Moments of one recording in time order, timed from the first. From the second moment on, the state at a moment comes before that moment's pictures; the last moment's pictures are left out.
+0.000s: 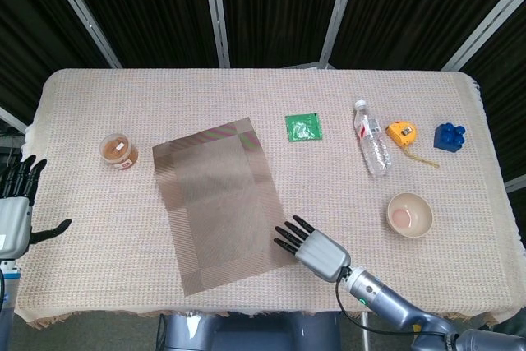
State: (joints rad) left arm -0.16 -1.11 -0.12 -1.82 1.33 1.49 0.22; right arm 0.54 -1.46 0.03 -1.61 -1.71 0.86 -0.49
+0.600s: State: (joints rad) left arm -0.16 -1.09 -0.11 -1.84 1.35 1.47 0.17; right arm 0.59 -1.61 0.08 -1.57 -1.54 0.81 -0.65
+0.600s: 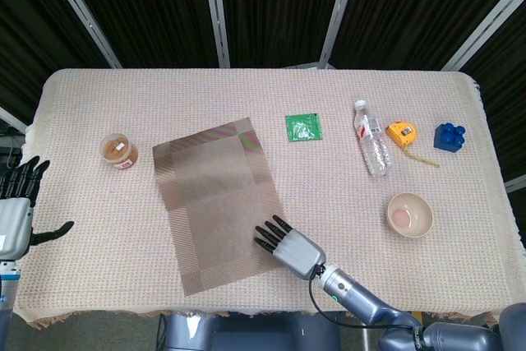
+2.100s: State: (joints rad) left arm -0.16 -1.08 -0.11 -1.84 1.34 1.43 0.15; right arm 0.62 -1.67 0.01 -1.45 -1.61 0.96 -0.42
